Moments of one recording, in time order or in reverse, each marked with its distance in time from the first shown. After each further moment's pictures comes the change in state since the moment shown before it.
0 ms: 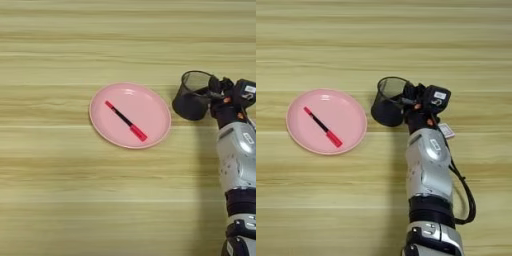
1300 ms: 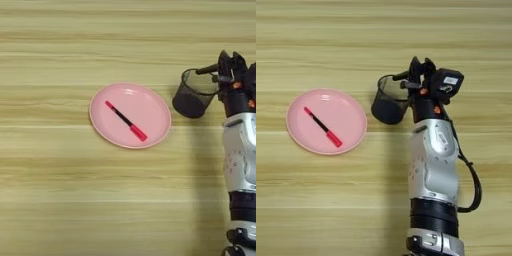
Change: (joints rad) arm 0.051 0.022 0.012 -0.315 0.004 0.026 -0.006
